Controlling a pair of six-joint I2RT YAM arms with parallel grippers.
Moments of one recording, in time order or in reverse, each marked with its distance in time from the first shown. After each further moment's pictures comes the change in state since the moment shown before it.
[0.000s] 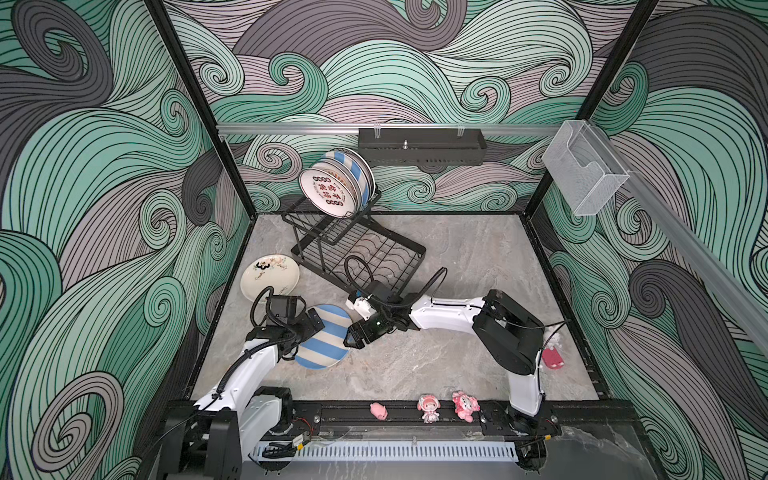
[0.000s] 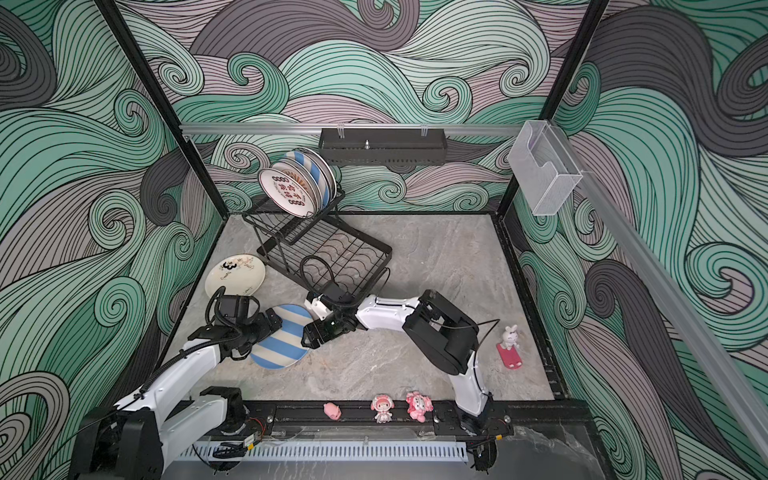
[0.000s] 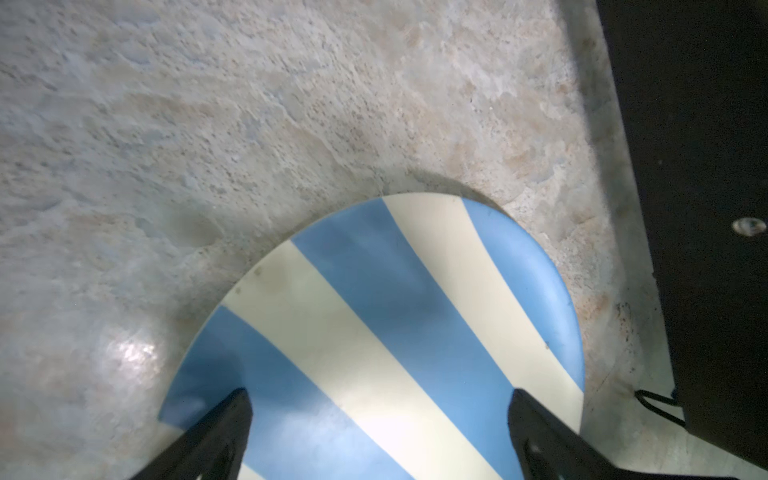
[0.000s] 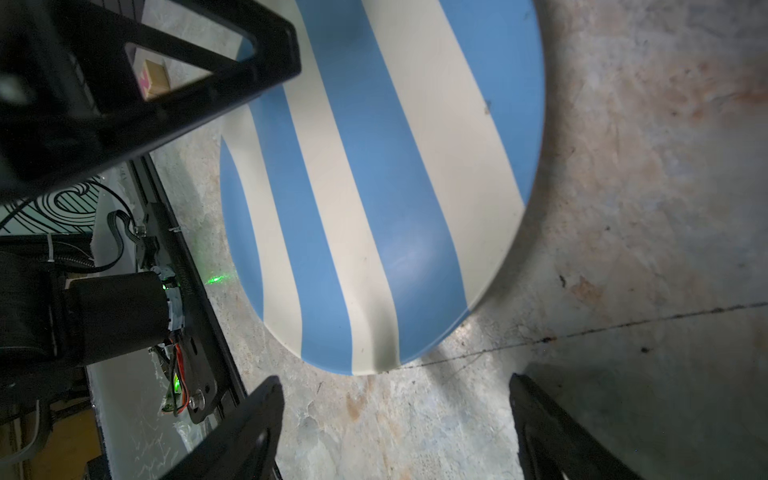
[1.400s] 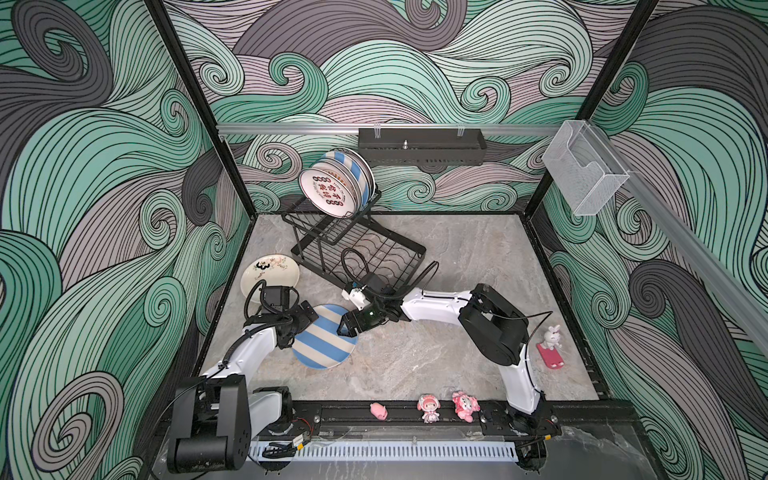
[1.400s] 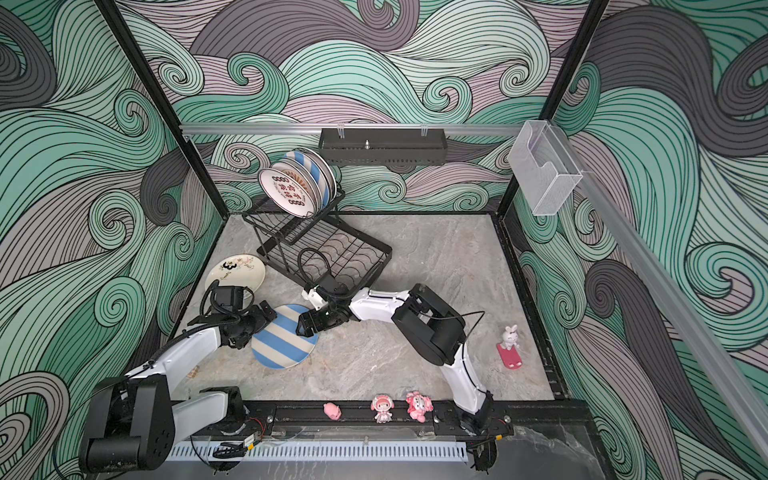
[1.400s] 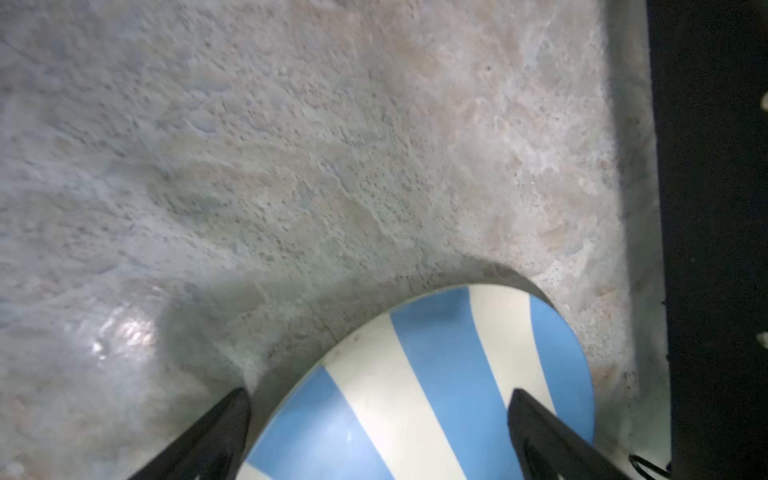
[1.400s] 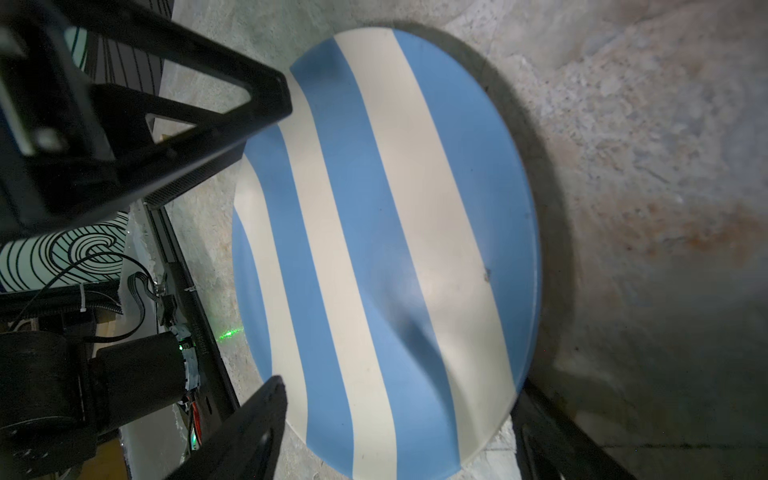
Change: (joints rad) left arm 0.100 0.139 0.069 0.019 0.025 -0.007; right arm -0.044 0.095 0.119 0.027 -0.029 0.060
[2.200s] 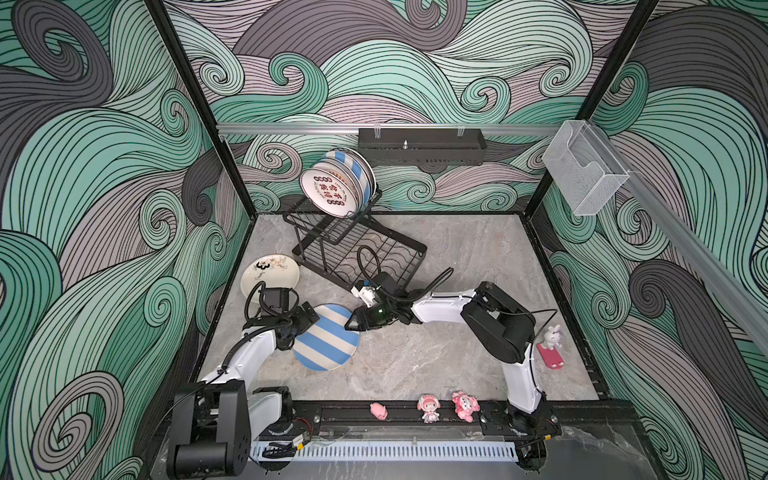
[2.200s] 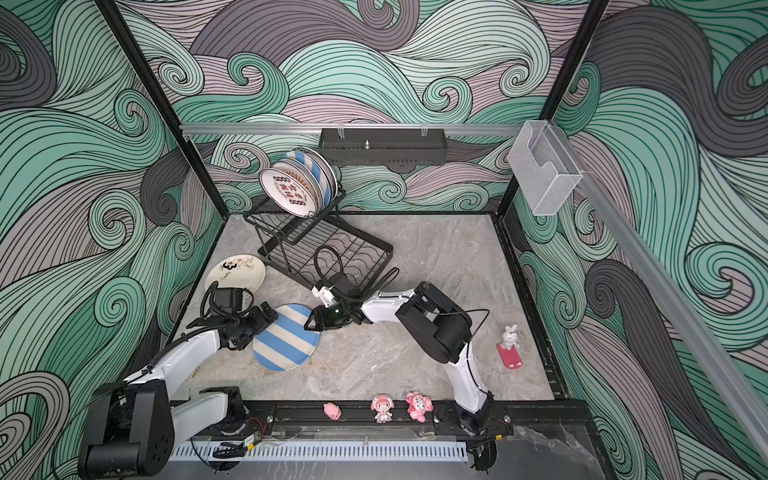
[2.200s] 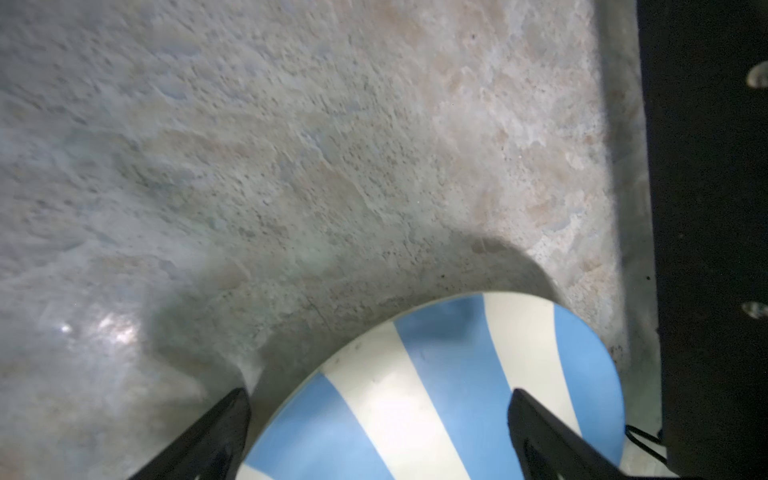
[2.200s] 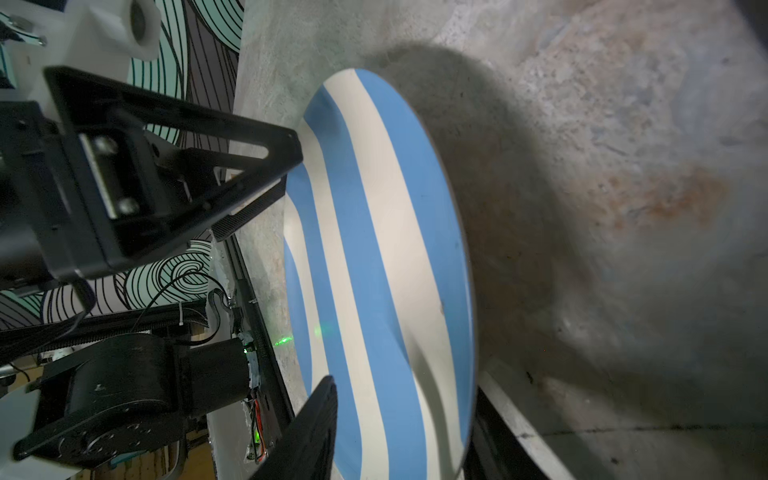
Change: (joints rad) left arm 0.000 -0.042 -0.021 -0.012 0.048 0.010; right arm -0.045 -0.042 -0.151 0.250 -0.124 0.161
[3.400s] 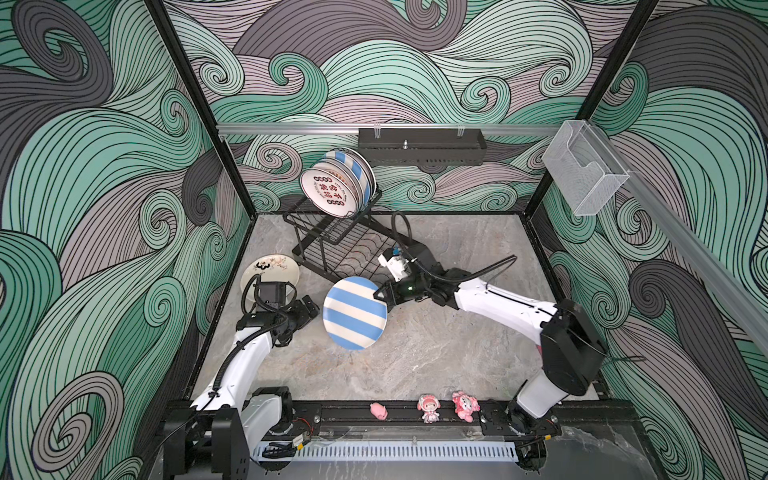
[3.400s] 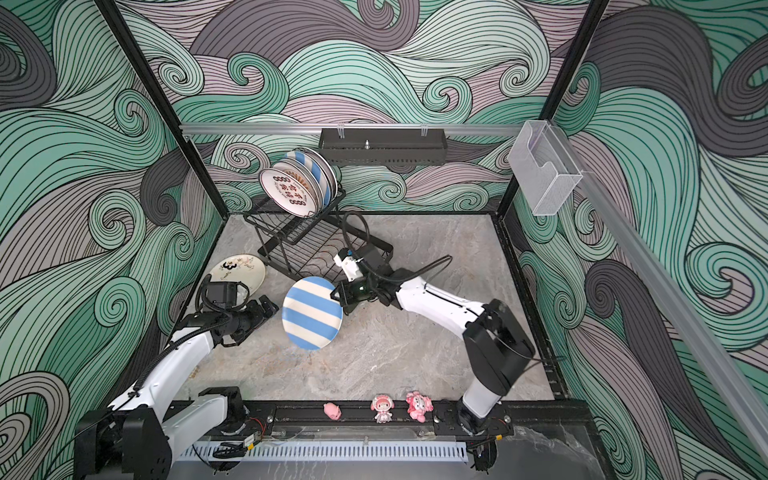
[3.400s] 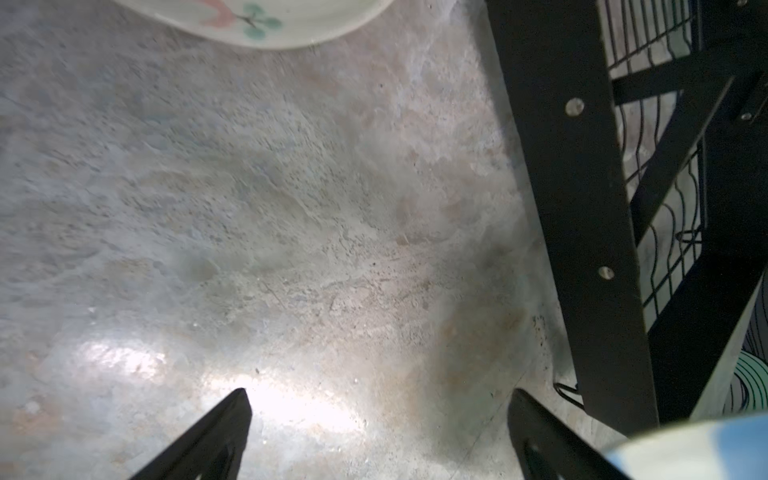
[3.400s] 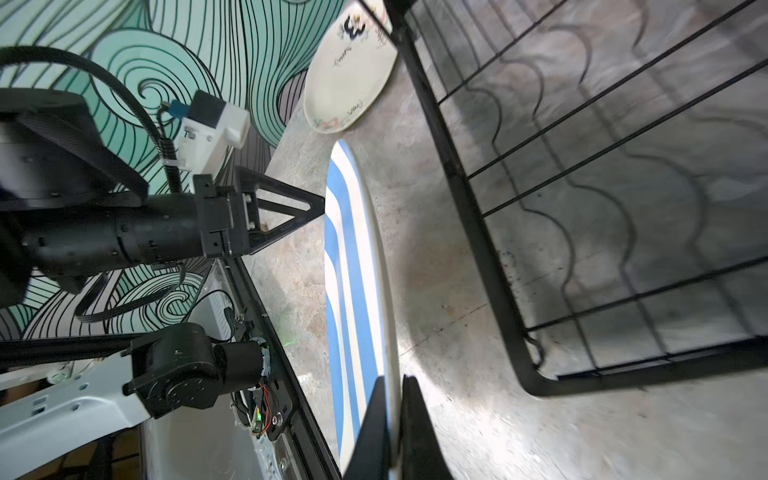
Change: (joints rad) left arm -0.001 -0.090 0.122 -0.147 0.011 0.025; right arm -0.183 -0.484 0.005 -0.414 0.153 -0.269
